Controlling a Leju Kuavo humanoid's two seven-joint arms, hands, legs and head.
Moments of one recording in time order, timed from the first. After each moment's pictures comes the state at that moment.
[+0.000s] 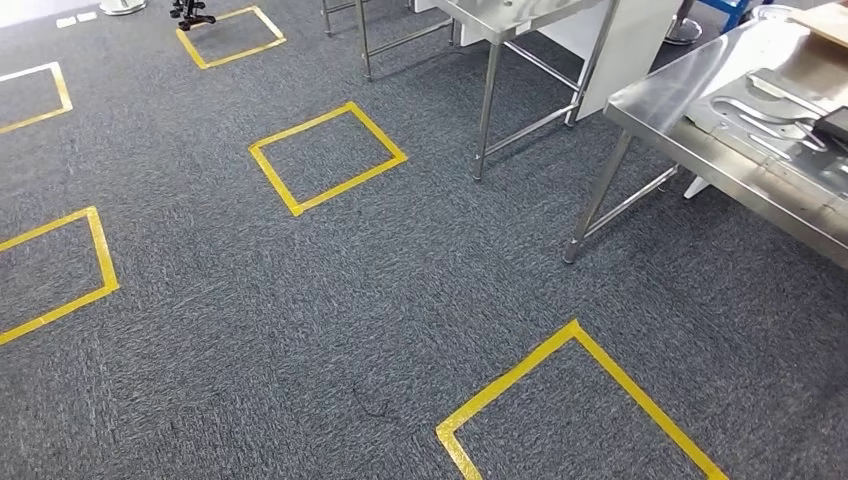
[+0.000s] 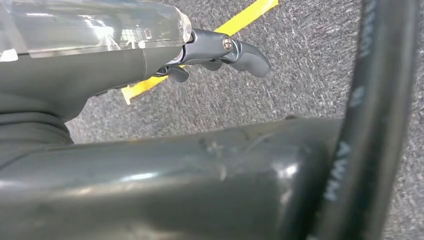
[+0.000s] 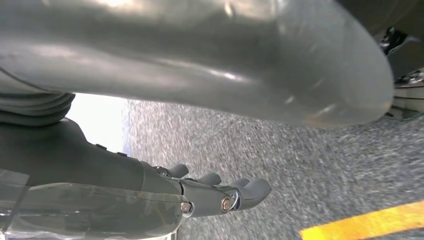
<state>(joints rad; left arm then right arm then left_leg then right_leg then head) -0.06 -0.14 1.38 -0.22 -1.16 0.09 -0.29 -0.02 0.21 -1.03 -0.21 1.10 -0.11 0.03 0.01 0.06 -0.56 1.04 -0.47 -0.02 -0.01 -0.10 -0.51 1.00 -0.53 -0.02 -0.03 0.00</state>
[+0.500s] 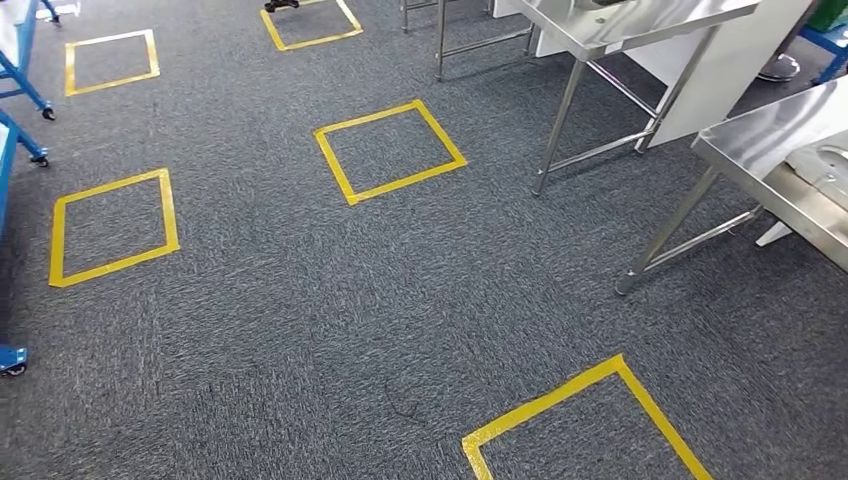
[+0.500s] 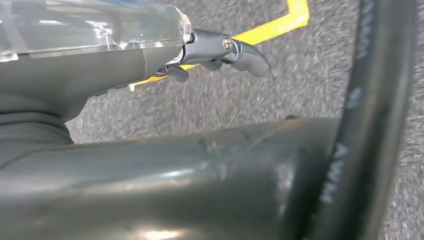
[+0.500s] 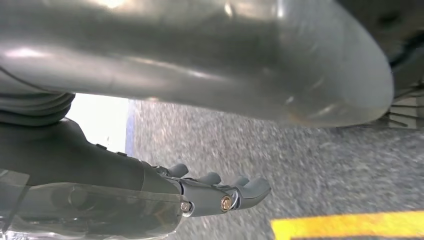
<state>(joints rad) -0.06 -0.14 1.39 -0.22 -1.16 0.09 -0.29 -0.02 0.21 -1.03 -0.21 1.10 -0.11 0.04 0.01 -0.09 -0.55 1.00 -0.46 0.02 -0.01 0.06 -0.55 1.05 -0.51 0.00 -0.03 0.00</state>
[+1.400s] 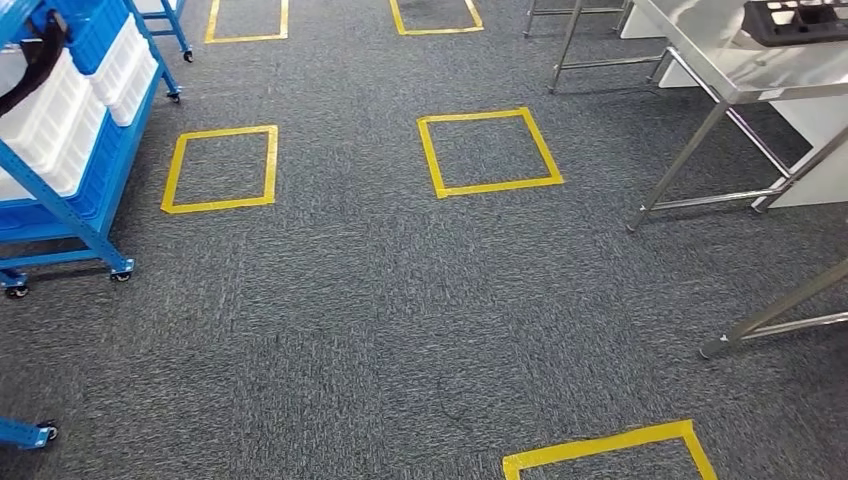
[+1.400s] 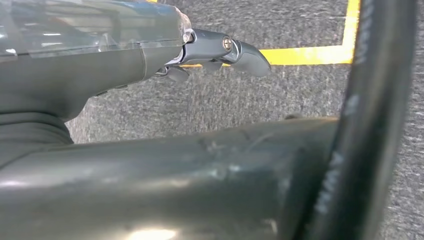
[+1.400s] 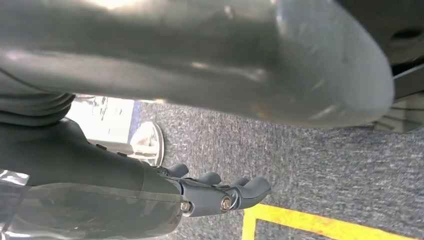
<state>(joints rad) -0.06 -0.15 1.40 -0.22 -1.14 0.09 -0.29 -0.02 0.21 -1.03 -0.21 1.10 -0.09 0.03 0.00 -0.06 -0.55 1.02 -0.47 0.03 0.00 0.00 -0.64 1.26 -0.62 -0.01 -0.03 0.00</state>
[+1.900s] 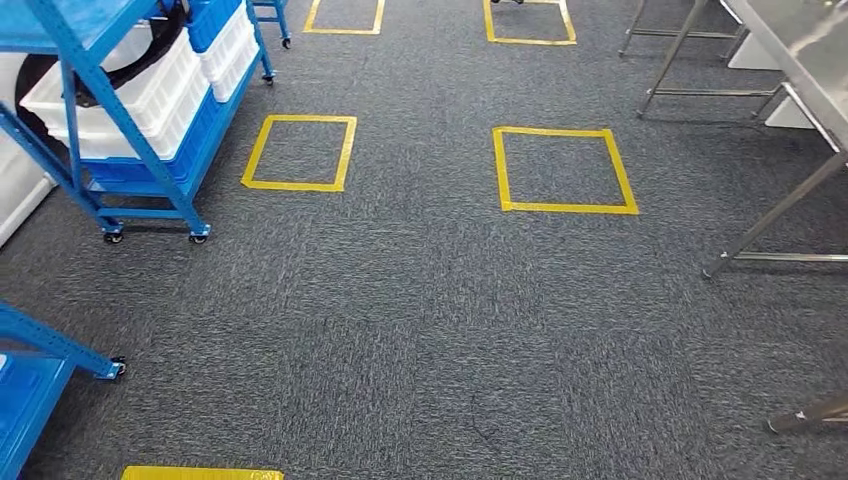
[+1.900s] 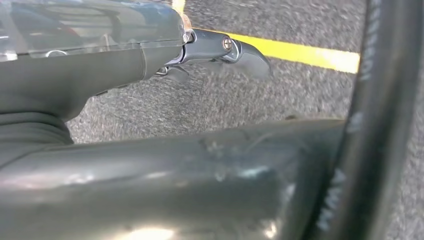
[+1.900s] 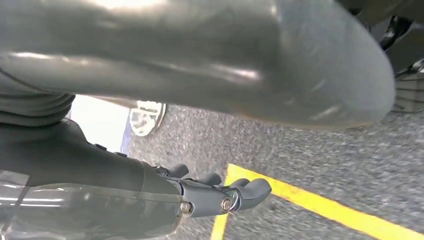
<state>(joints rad) -0.07 -0.15 1.42 -0.22 -1.14 0.09 -0.29 -0.02 0.21 -1.03 -0.21 1.10 -0.09 0.03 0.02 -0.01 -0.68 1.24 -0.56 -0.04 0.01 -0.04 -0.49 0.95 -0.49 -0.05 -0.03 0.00</state>
